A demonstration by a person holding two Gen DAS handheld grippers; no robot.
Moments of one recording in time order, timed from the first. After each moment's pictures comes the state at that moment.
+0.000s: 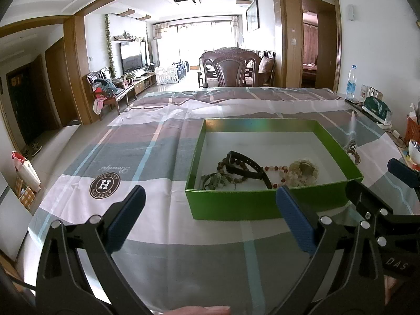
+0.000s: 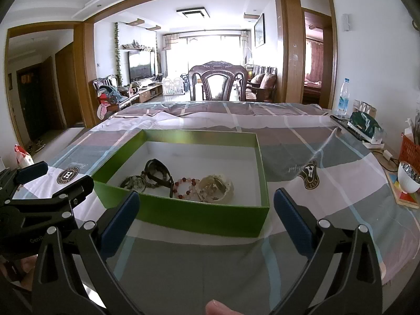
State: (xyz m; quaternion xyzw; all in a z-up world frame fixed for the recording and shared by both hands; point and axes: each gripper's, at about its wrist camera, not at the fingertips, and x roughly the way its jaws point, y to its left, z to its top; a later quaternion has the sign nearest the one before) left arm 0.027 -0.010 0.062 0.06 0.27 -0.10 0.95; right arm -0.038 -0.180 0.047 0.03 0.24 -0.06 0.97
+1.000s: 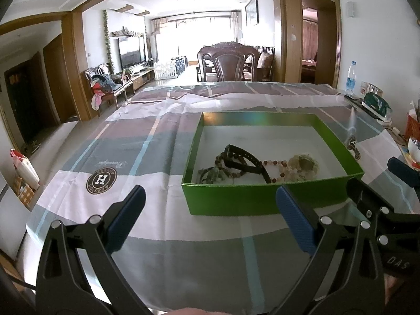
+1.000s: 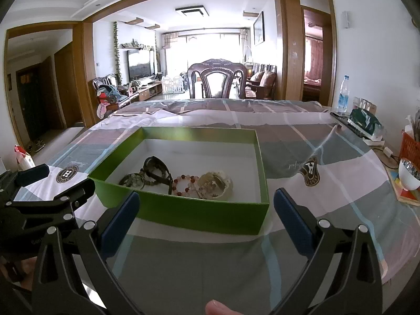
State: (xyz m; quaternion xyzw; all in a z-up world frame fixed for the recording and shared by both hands) left arm 0.025 -0.008 0.049 0.06 0.29 -0.10 0.95; right arm -0.038 -0.181 0.040 0.03 0.25 -0.06 0.97
